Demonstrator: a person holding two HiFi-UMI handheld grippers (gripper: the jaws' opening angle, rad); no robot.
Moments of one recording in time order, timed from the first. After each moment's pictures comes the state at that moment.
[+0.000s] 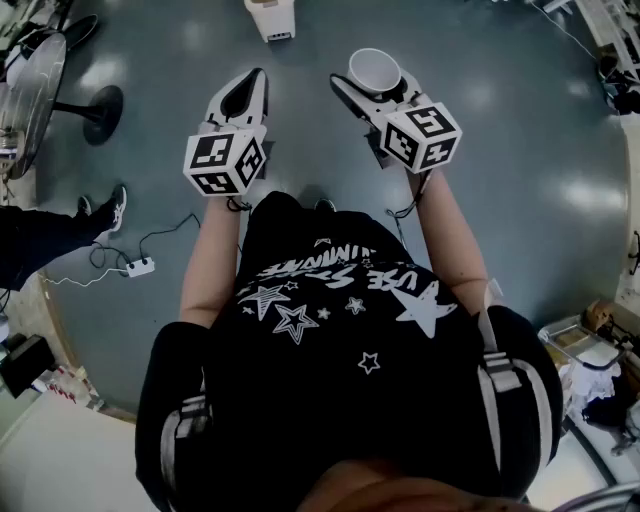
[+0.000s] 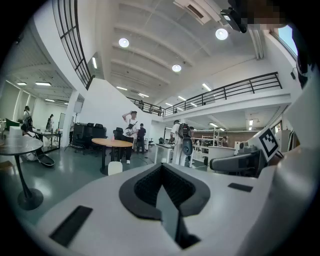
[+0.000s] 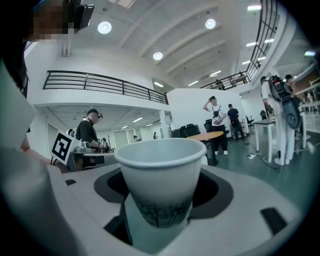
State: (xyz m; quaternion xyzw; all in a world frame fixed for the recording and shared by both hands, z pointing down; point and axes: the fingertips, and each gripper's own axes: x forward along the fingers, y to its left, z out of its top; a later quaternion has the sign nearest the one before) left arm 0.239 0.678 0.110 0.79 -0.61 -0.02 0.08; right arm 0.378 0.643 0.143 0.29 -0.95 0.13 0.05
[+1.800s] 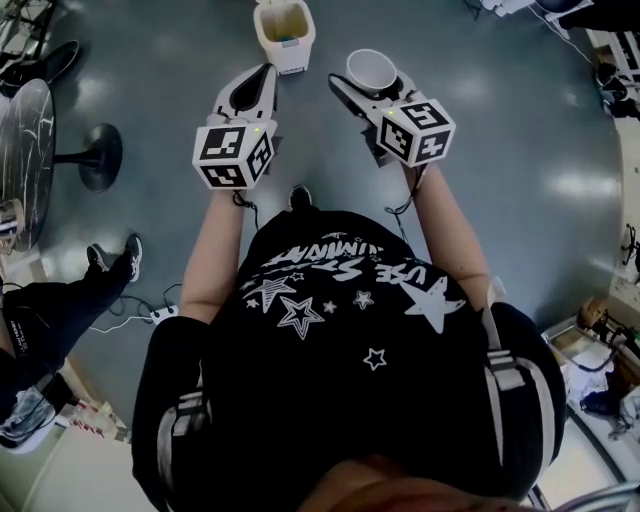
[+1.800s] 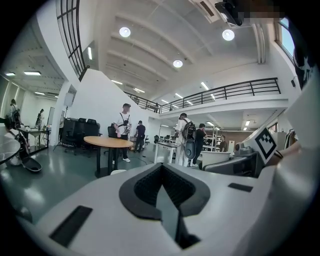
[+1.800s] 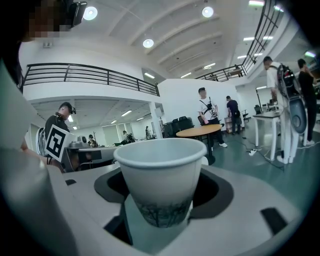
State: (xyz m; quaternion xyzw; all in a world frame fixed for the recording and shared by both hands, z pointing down) left arm 0.054 0.395 0.119 0.81 -0.57 -0.01 0.09; right arm 0.179 0.371 0.164 0.33 -0.93 0.16 0.09
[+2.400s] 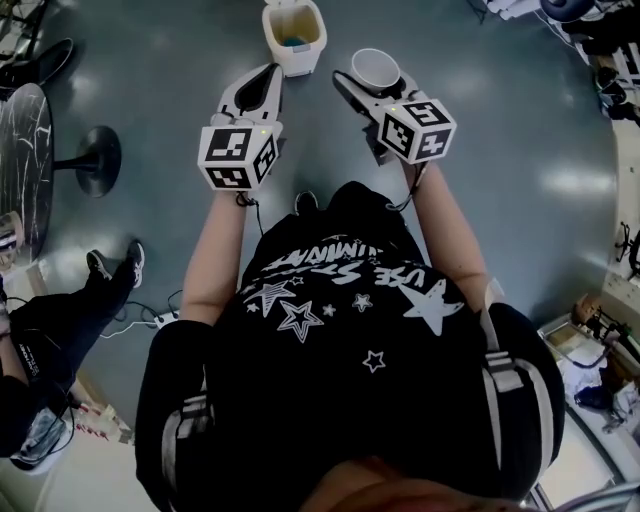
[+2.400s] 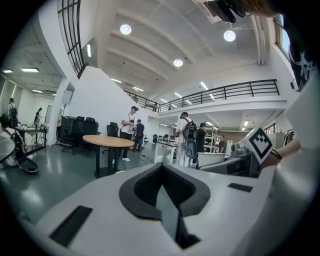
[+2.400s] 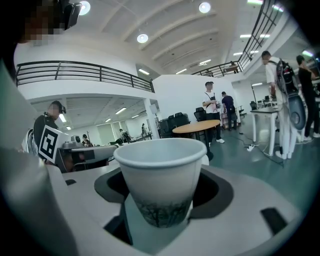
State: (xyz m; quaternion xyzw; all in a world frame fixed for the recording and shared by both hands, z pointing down) left arm -0.010 0.344 0.131 0.82 -0.56 -0.01 0.09; right arm 0.114 0.313 0.184 0.35 -0.91 0.18 0.10
